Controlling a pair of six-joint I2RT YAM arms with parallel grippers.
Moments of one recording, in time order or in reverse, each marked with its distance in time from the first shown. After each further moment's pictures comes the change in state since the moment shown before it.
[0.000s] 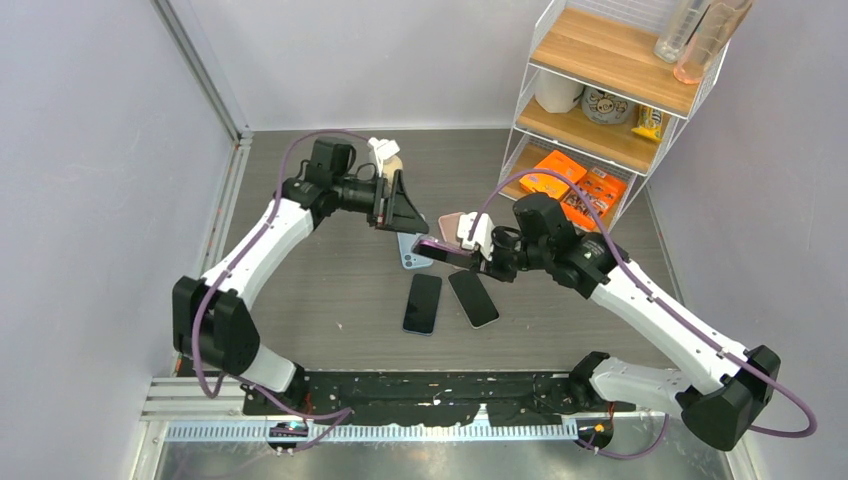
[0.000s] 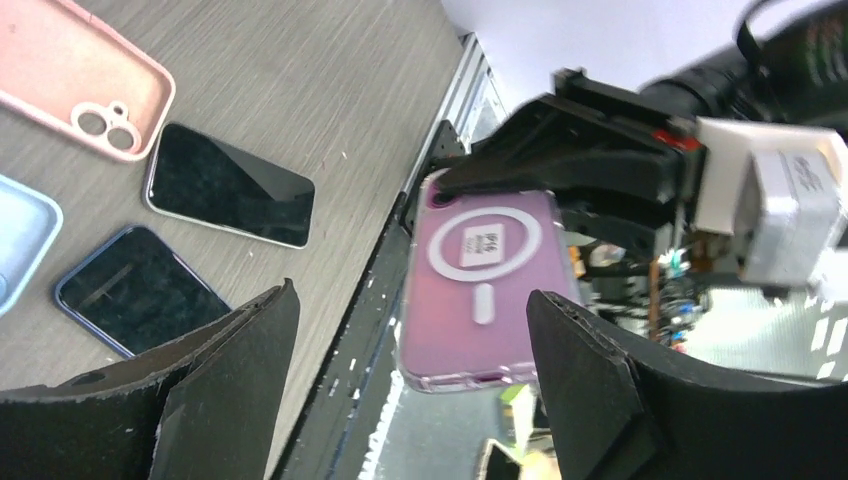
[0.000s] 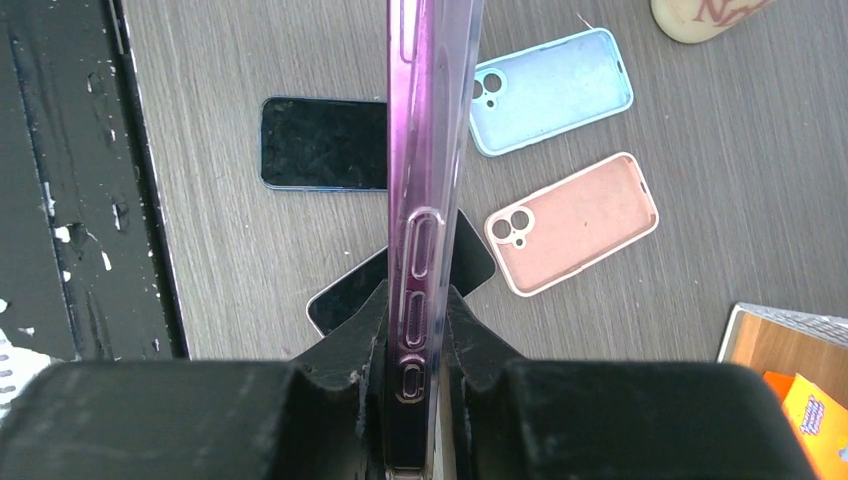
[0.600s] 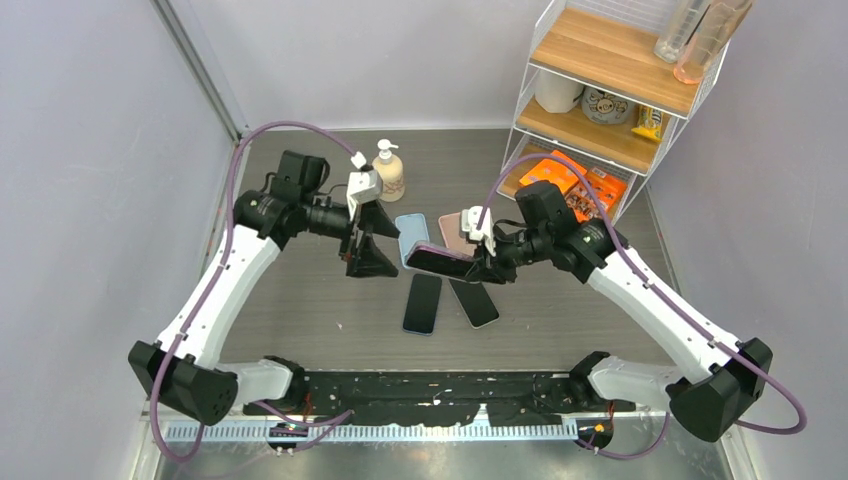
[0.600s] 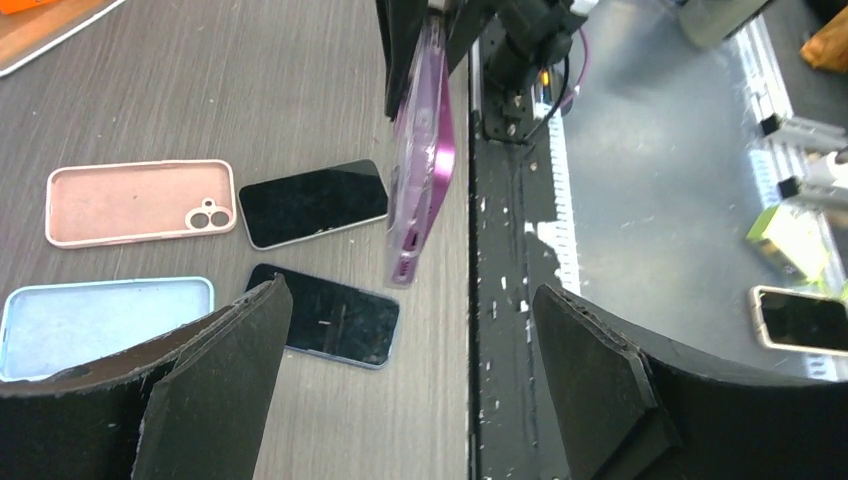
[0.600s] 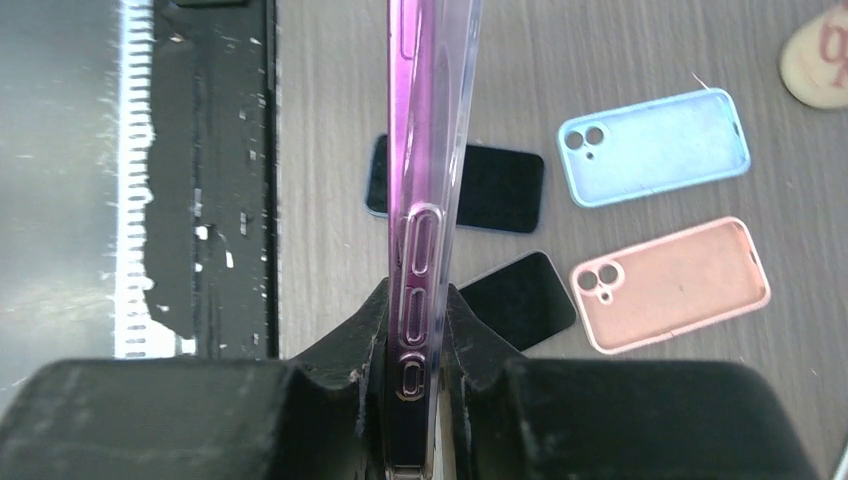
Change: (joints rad) left arm -0.003 -0.260 0.091 -0.467 0.078 0.934; right arm -0.069 0.061 0.067 -0.097 -0.273 -0.024
